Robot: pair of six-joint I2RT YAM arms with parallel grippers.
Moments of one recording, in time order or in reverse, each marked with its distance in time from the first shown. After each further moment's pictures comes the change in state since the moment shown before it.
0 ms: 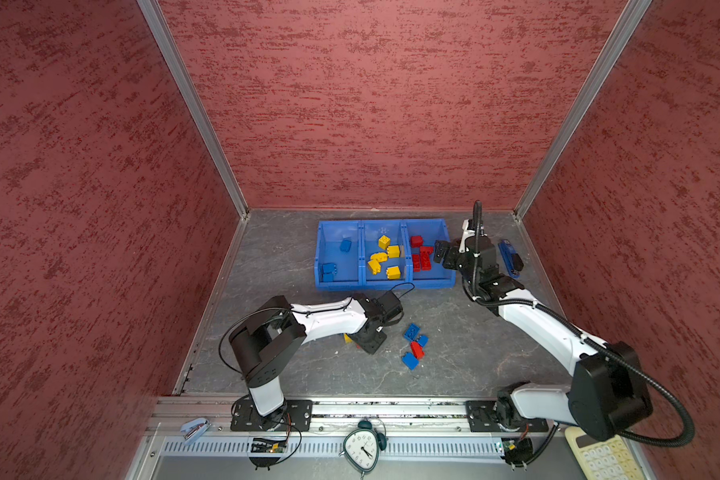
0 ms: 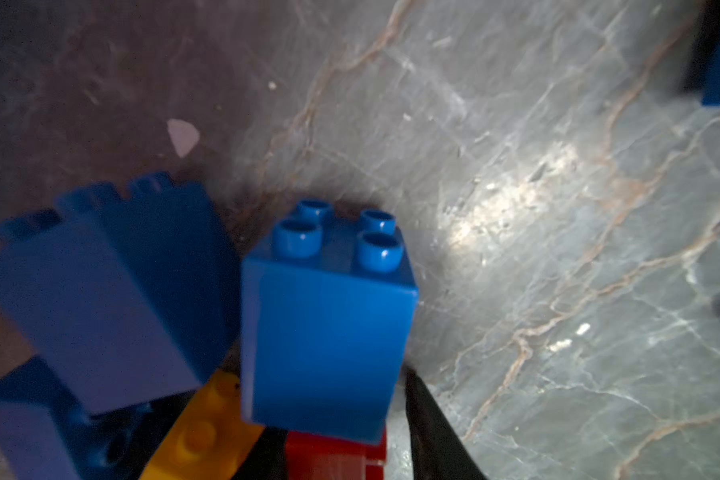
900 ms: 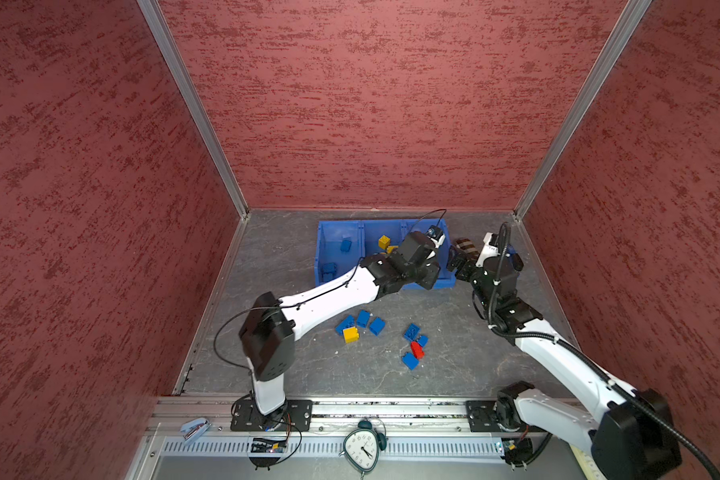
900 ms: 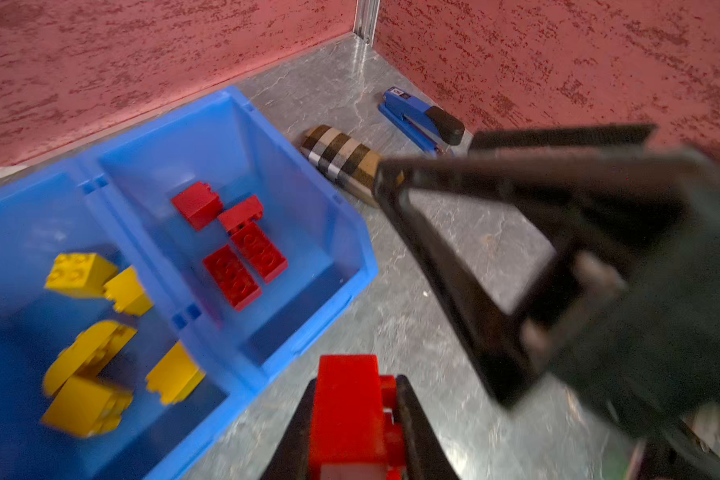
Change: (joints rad) left arm 0.013 0.128 0.605 0.396 0.021 0.005; right arm 0.000 -0.272 -0.232 0.112 0.070 0.109
